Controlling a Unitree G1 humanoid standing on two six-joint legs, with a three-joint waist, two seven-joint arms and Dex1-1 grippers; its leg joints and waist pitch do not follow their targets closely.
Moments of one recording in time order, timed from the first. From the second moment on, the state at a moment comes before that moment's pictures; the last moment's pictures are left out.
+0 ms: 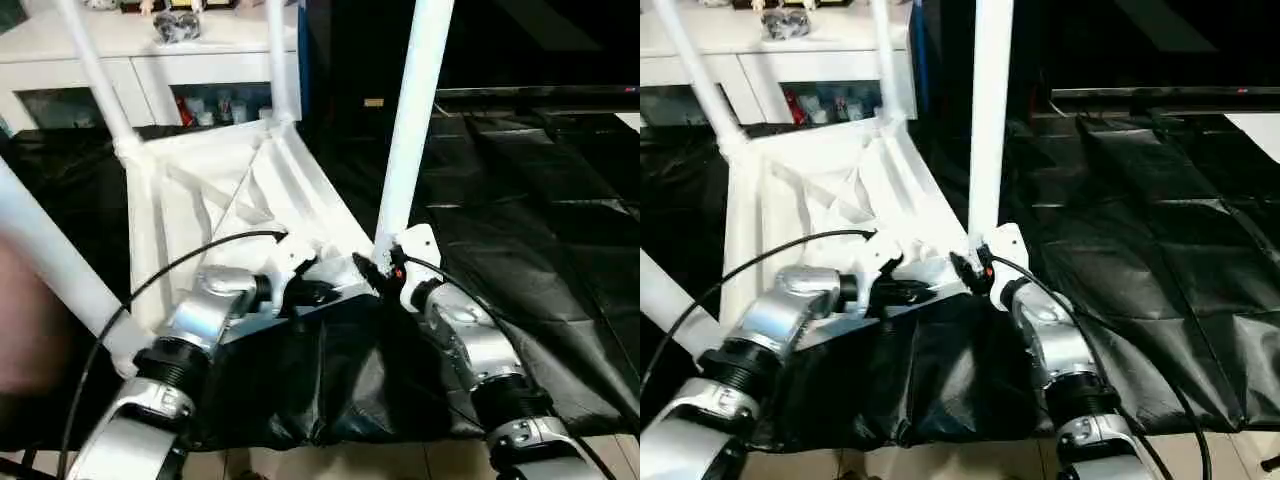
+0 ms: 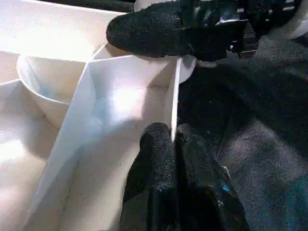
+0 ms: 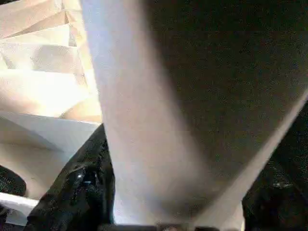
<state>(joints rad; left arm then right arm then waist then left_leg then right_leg) -0.58 0.19 -0.19 0.60 0.03 0.28 -0.99 -0.46 -0.07 0.04 0.62 0.00 0.03 0.44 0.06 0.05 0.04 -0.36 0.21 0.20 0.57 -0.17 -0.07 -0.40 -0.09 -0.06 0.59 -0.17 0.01</state>
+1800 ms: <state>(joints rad) -0.60 0.25 -0.20 0.62 0.04 0.28 -1.06 -0.46 -0.12 0.02 0.63 0.08 0.08 0.69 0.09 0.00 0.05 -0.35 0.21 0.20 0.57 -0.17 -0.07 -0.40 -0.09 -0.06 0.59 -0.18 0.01</state>
